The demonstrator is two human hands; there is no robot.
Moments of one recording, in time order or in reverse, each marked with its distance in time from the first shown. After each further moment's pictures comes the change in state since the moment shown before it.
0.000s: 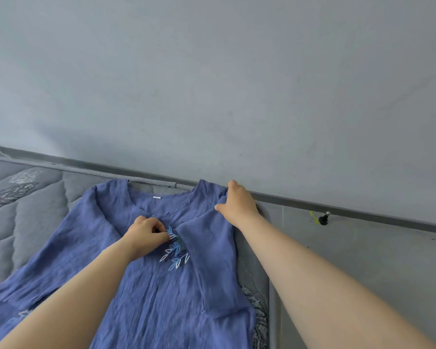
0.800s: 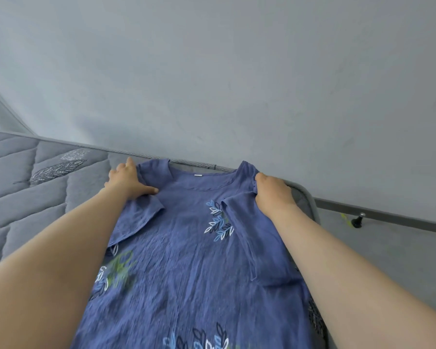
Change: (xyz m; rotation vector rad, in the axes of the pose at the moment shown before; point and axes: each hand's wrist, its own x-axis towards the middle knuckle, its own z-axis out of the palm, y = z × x) left_hand 0.039 -0.091 -0.088 0.137 0.357 -0.148; right_hand -0.015 -0.005 0.038 -0.379 0.117 -0.143
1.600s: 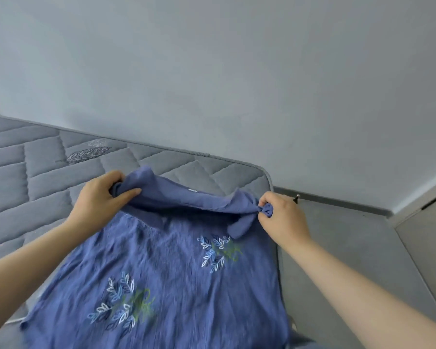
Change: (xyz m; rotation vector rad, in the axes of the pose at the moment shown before) left_hand -0.260 -0.122 -0.132 -0.433 0.277 0.549; right_hand -0.302 -0.073 -0.105 0.221 0.368 -0.012
